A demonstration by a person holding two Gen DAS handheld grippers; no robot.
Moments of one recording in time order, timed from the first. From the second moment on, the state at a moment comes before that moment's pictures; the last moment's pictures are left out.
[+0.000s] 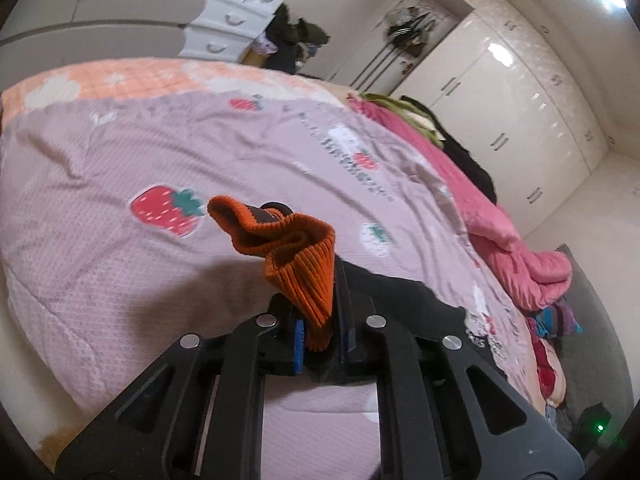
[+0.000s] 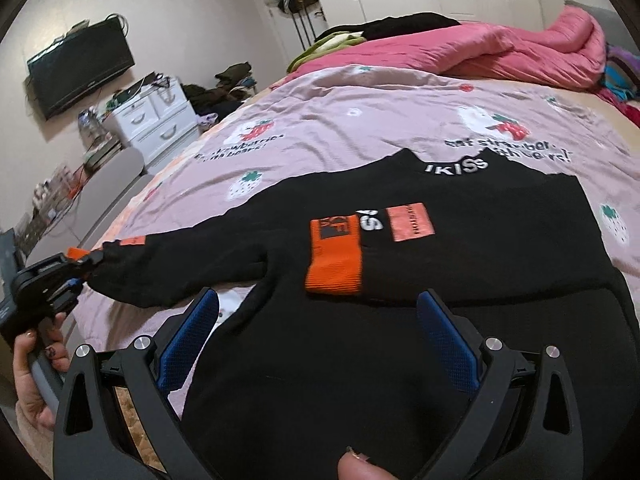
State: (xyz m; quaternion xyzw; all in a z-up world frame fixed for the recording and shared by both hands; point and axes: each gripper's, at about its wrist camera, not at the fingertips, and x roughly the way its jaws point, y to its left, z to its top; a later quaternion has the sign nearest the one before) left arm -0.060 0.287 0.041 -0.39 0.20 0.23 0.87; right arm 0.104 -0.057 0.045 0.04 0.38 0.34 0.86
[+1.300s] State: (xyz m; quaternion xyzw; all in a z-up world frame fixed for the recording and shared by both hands) left arm 0.049 0.159 0.100 -0.28 0.24 0.11 0.92; right arm 0.169 -0.168 0.081 0.02 0.33 0.25 0.91
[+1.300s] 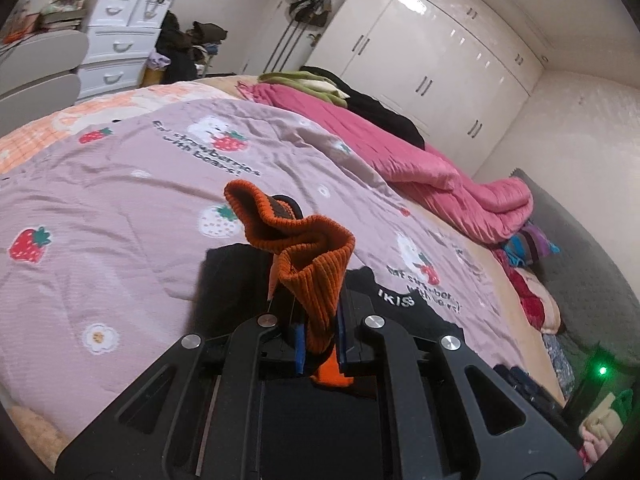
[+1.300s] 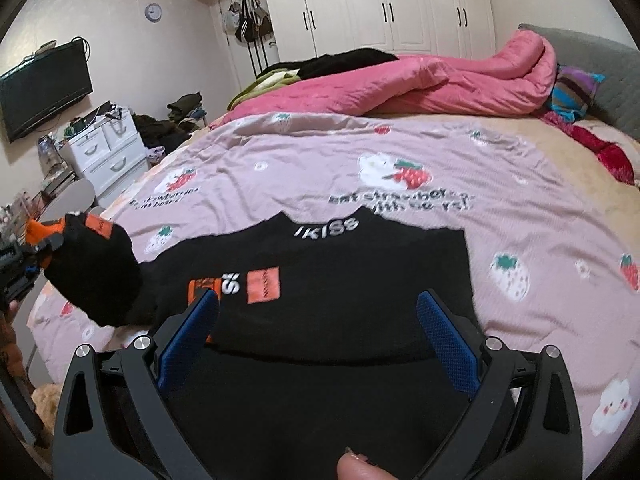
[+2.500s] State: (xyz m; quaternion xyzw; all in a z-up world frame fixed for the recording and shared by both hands) left arm 0.146 0.029 0.031 -0.22 0.34 0.00 0.91; right arm 0.211 -0.273 0.019 0.14 0.39 0.14 0.90
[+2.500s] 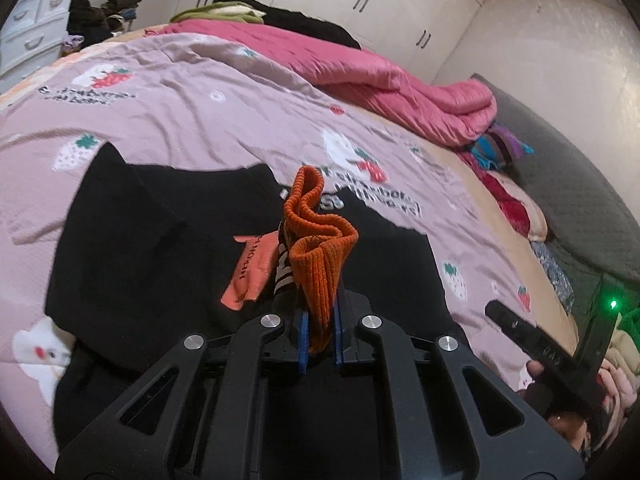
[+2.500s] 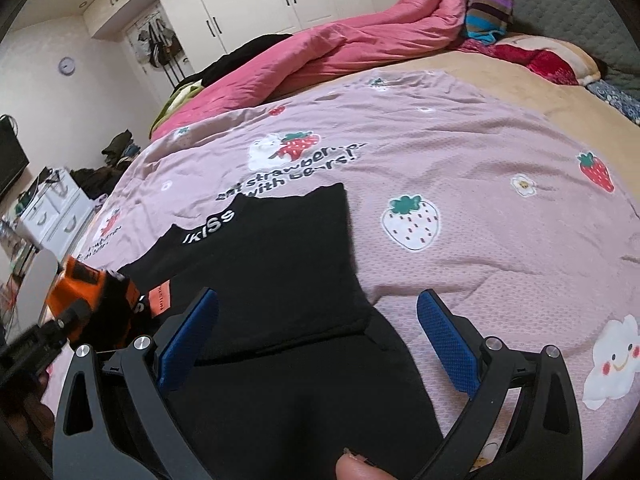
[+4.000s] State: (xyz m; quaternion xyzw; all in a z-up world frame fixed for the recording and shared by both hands) left arm 0.088 0.120 0.027 -0.24 0.34 0.10 0.90; right arm 0.211 -0.155 -0.024 0.08 0.44 0.30 0.85
